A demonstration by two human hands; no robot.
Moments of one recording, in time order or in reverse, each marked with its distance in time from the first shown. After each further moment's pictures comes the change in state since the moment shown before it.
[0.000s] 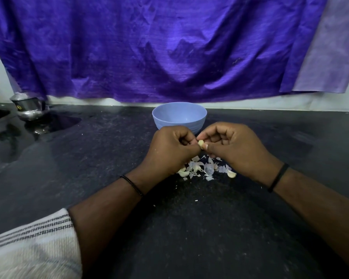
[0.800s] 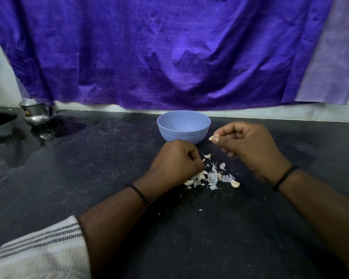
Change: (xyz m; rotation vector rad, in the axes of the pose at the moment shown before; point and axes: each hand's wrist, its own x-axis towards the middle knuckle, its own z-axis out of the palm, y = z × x) left_hand 0.001 0.004 -0.004 0.348 -0.109 0.009; right_hand 0.016 -0.001 -0.013 0.045 0.200 0.070
